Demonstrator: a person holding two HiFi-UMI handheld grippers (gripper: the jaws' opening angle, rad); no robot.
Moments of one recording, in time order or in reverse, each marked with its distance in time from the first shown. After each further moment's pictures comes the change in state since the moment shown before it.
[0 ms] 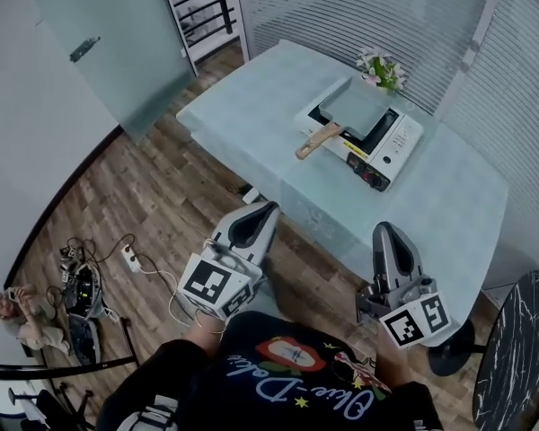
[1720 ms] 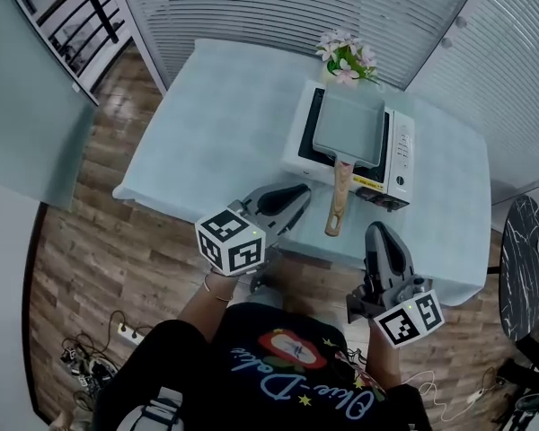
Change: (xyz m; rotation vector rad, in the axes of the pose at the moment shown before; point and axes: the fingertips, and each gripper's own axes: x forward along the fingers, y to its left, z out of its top) left arm 0.210 0.155 -0.075 -0.411 0.247 -0.737; right arm 0.195 -0.046 -0.062 0.016 -0.020 -0.476
